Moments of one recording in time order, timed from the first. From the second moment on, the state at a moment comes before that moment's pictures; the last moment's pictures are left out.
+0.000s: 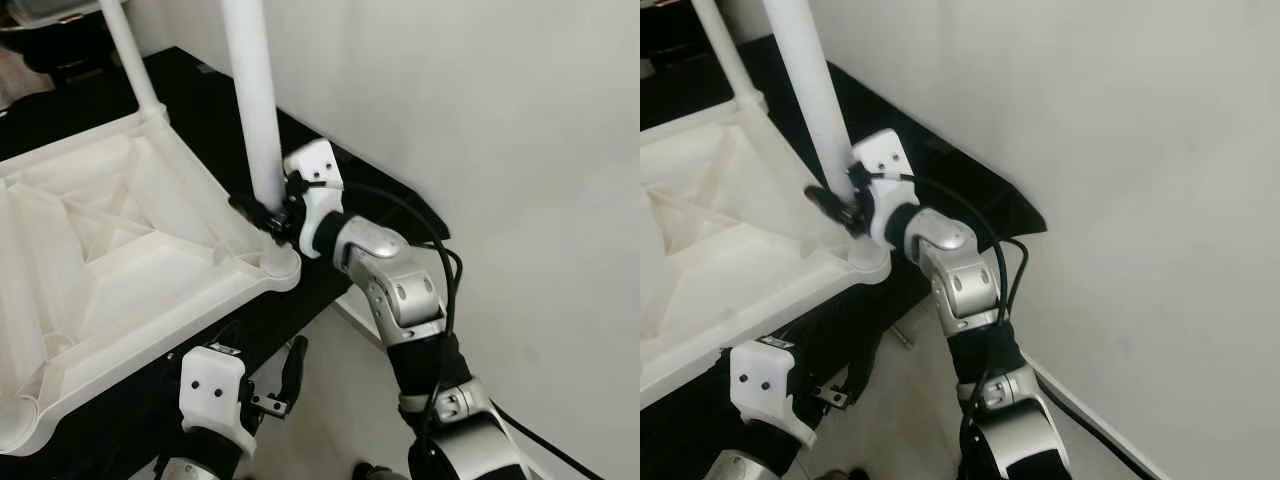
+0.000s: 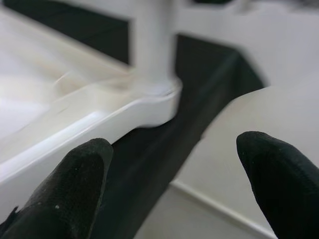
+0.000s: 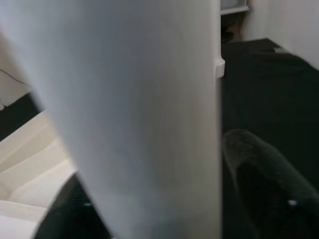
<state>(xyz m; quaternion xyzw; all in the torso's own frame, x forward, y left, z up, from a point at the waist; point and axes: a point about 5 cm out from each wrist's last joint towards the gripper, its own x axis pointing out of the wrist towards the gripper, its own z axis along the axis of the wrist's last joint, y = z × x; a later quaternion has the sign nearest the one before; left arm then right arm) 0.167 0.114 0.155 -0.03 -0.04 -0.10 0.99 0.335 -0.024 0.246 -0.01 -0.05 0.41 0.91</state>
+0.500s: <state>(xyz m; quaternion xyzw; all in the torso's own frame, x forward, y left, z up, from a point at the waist) 0.191 0.133 0.159 -0.03 -0.06 -0.06 1.00 0.311 -0.086 0.190 -0.01 -0.02 0.34 0.94</state>
